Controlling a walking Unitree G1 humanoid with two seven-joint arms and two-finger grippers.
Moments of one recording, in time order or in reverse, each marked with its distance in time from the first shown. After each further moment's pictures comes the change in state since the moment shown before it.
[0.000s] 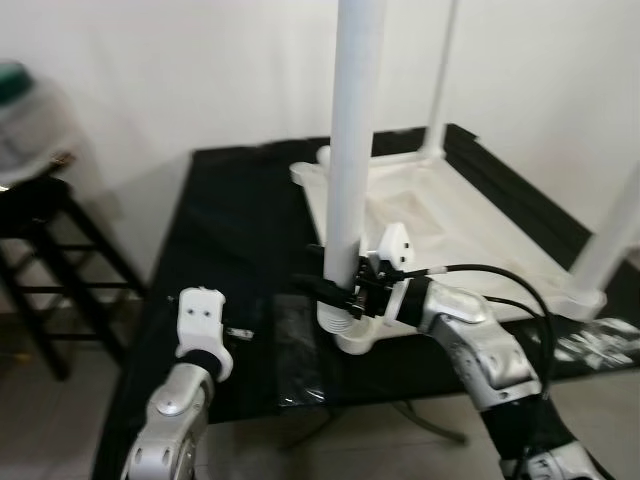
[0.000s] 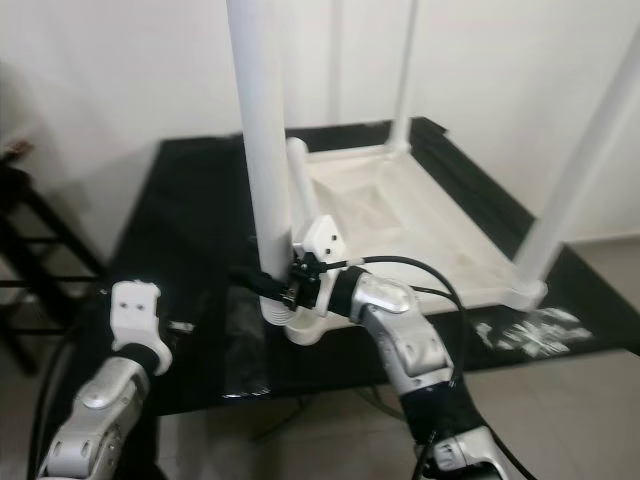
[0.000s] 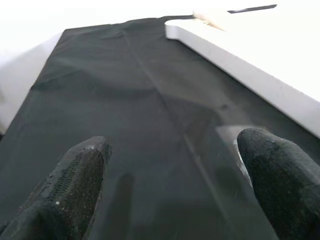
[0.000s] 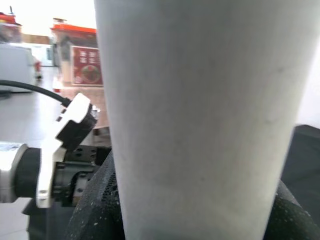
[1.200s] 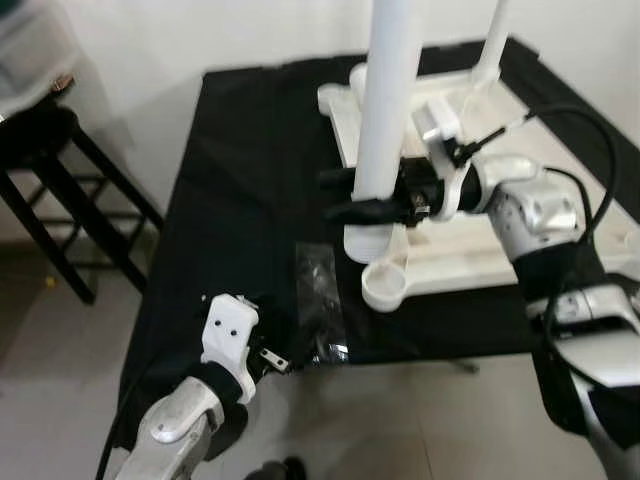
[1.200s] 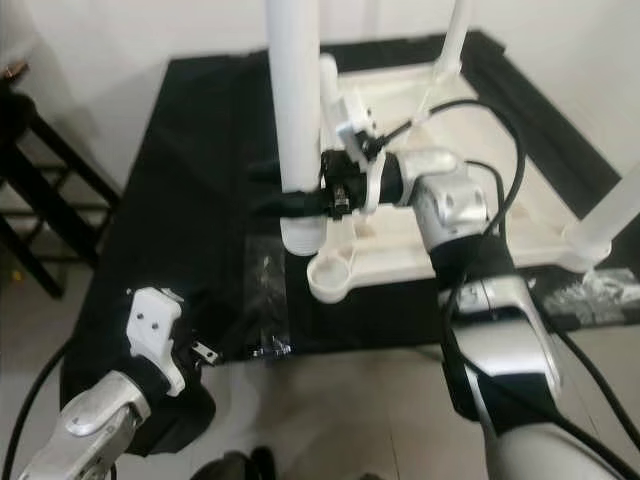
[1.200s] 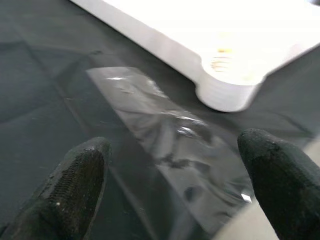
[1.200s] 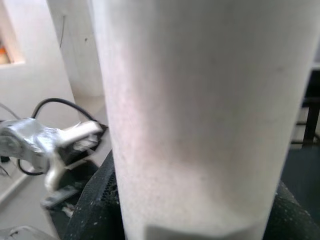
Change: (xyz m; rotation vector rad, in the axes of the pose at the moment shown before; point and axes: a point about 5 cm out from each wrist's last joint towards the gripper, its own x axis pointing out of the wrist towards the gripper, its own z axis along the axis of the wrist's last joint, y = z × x) left arm -0.058 -0.041 0.046 0.036 -0.070 -0.407; right arm 0.003 -0.069 0.094 0.005 0.023 0.538
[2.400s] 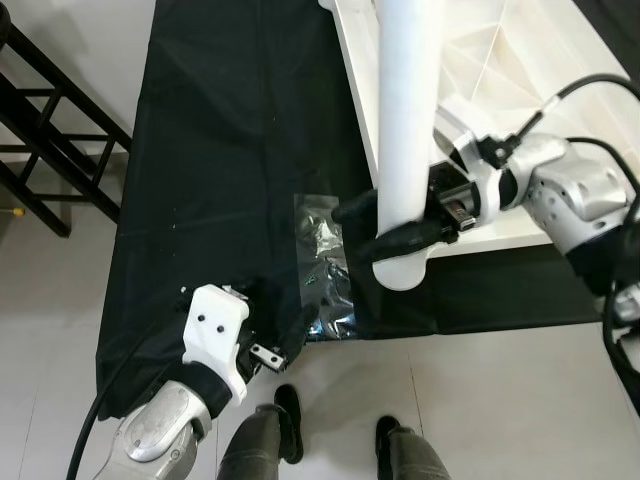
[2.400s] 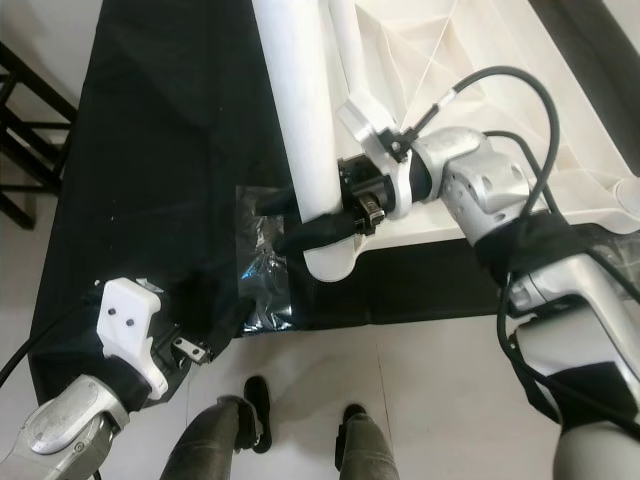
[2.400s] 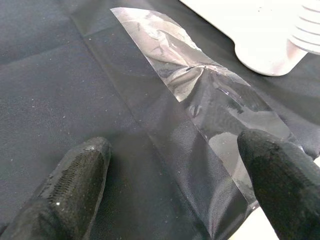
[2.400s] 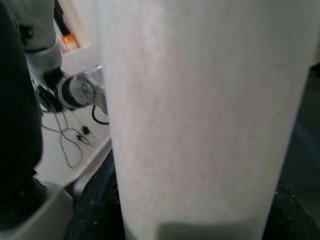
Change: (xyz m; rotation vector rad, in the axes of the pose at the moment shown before) left arm -0.011 -0.002 0.028 0.050 0.002 0.079; right arm -0.003 0.036 0.014 -0.038 0.156 0.252
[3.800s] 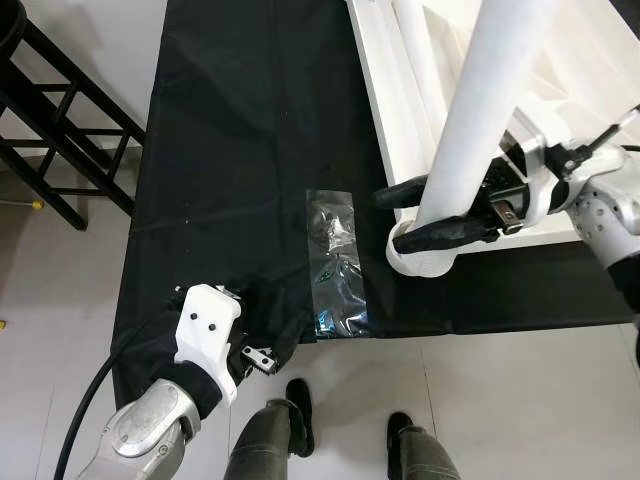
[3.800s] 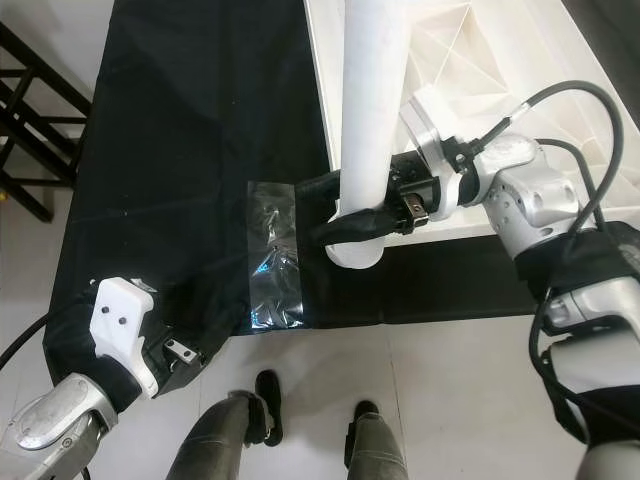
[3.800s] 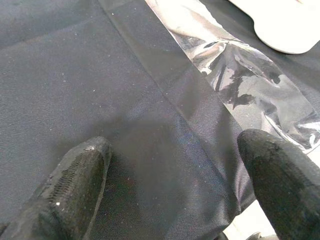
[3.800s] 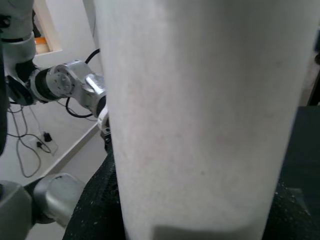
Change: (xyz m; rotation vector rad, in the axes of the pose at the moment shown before) left arm -0.004 0.007 -0.002 -0.006 0.043 -0.023; right arm -0.035 0.012 -0.004 -0.112 -0.042 -0.146
